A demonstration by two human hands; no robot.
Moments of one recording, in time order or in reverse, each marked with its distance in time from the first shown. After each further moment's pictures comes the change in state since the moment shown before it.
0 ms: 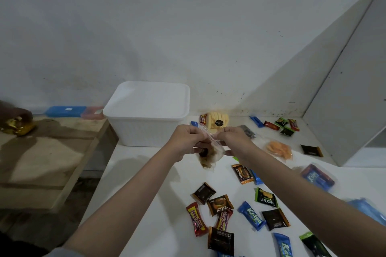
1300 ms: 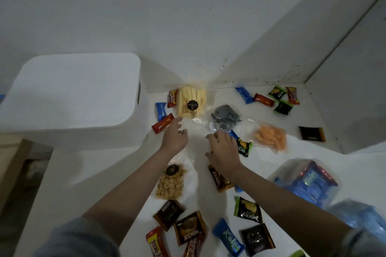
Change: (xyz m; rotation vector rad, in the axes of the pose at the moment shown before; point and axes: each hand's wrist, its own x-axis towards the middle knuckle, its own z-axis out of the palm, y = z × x) left_hand 0.222 -0.117 0.070 0.421 0.205 -0.140; right_hand 0.177 0.172 -0.076 -1.225 0.300 -0.481
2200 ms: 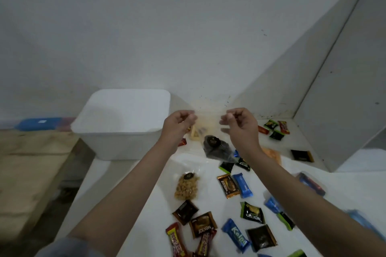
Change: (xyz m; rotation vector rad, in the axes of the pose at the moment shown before) left_hand -0.130 0.094 -0.110 -0.593 0.033 0.300; right_hand -0.016 -0.071 -0.205 1.355 0.390 0.245
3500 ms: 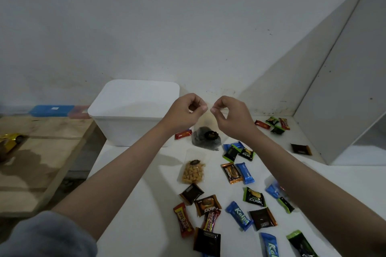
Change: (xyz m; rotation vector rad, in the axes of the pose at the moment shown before) left_hand -0.052 0.039 -0.029 0.472 -0.198 0.419; right_hand -0.040 -0.049 0.028 -0.743 -0.277 -0.405
